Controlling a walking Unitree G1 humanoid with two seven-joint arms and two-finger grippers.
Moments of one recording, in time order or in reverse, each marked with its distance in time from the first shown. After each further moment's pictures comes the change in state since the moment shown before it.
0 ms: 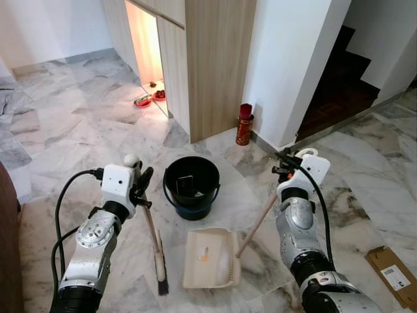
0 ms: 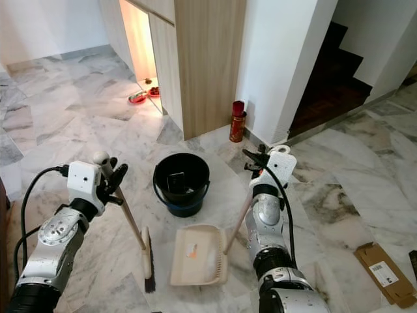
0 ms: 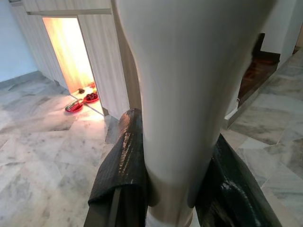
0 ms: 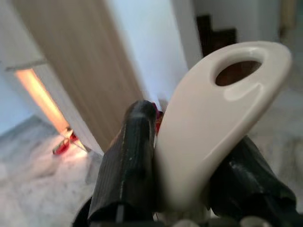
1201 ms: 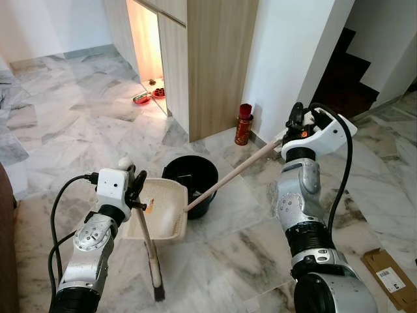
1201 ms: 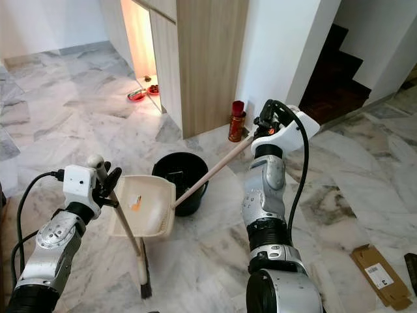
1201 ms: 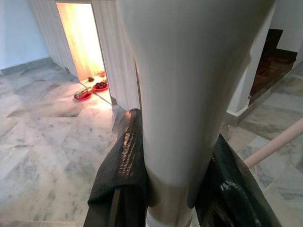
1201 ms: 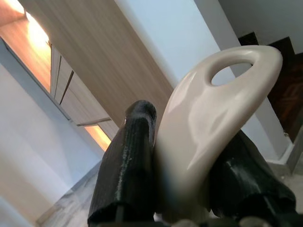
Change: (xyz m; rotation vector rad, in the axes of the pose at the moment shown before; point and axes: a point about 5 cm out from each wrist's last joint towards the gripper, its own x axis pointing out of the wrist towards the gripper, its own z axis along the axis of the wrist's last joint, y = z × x) left arm -0.004 0.007 -0.012 -0.007 0.033 0.058; right arm 0.026 0.046 0.074 0.283 -0.169 0.157
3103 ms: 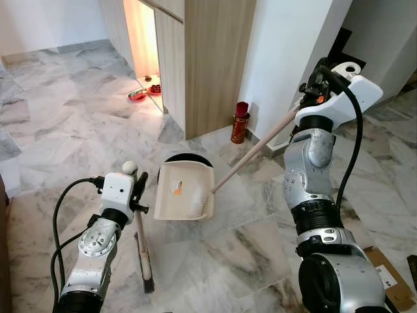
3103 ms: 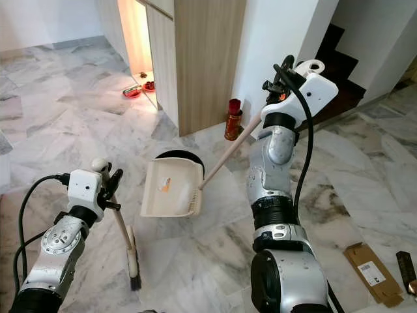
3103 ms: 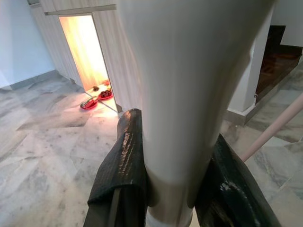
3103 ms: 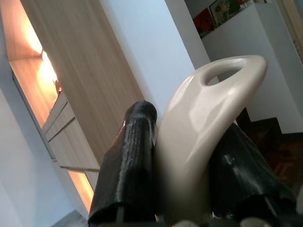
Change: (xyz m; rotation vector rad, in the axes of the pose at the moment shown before) left arm -0.003 -0.007 -0.003 0.087 -0.037 0.015; right arm 0.024 0.033 0.053 -0.160 -0.264 0.029
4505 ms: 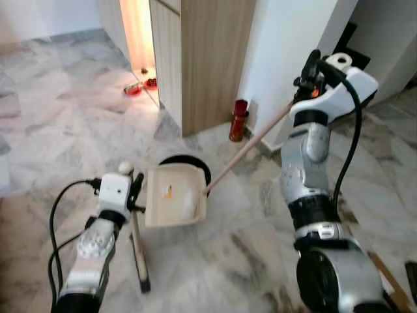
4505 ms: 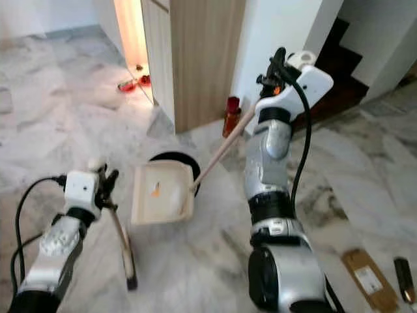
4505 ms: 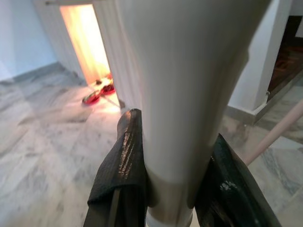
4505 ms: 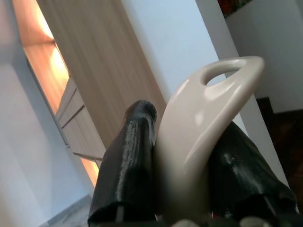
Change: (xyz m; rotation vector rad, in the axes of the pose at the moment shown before) left arm -0.004 0.009 -0.004 0.023 0.019 0.049; right arm 0.000 0.017 -0.004 0.051 0.034 0.092
